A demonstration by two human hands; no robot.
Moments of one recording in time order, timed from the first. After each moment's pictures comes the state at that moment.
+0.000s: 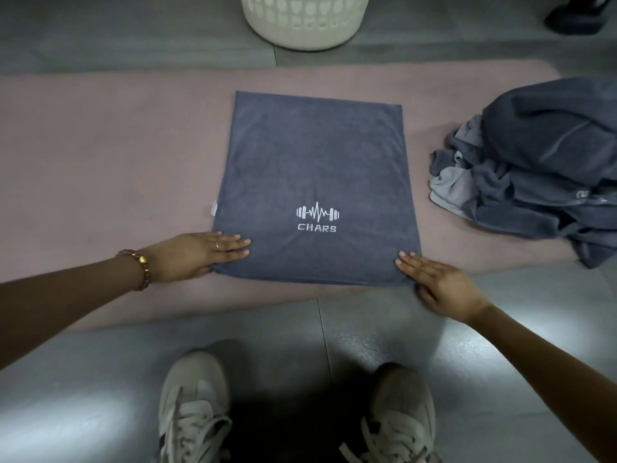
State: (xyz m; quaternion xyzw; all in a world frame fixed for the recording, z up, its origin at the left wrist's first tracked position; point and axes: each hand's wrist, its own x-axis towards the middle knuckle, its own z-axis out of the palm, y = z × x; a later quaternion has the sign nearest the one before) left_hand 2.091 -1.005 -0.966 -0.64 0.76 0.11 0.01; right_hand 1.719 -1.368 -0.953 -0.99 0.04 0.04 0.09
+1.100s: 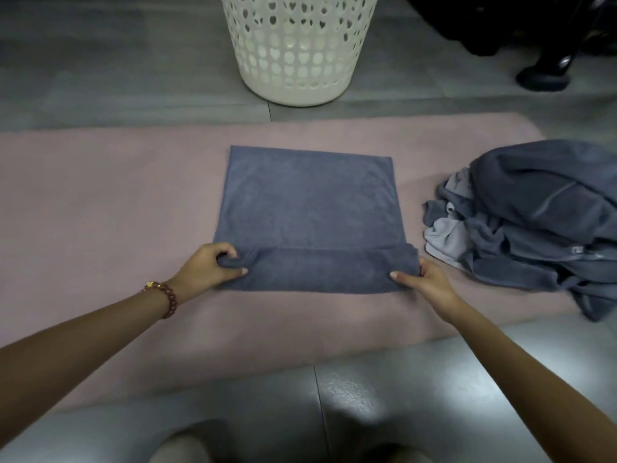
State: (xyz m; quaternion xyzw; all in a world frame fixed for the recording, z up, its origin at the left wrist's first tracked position) left_hand 2.093 -1.085 -0.937 -0.80 0.33 0.28 -0.42; right_hand 1.817 -1.386 -0.921 -0.69 0.39 -0.07 0.61
